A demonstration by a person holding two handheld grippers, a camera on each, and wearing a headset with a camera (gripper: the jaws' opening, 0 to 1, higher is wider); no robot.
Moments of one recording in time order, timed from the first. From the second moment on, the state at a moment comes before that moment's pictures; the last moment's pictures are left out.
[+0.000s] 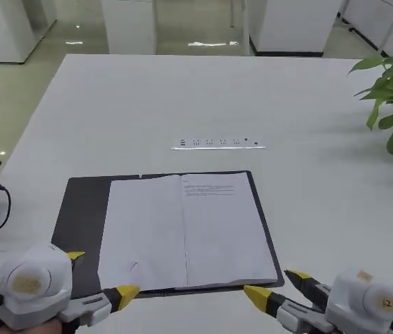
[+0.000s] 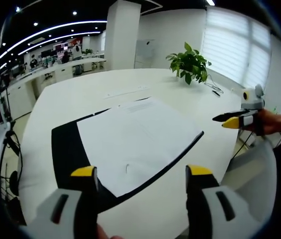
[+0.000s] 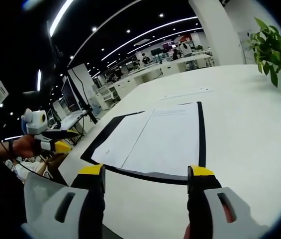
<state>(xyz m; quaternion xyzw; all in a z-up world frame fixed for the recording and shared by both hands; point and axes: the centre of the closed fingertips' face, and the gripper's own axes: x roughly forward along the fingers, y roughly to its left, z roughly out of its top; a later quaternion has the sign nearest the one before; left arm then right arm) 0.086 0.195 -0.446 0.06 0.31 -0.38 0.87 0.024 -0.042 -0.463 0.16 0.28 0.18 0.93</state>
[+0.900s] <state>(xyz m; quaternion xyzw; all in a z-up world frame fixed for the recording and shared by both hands) 0.081 0.087 -0.470 0.12 0.33 -0.51 0.78 0.010 -0.048 -0.479 0.17 0.31 0.17 0.92</state>
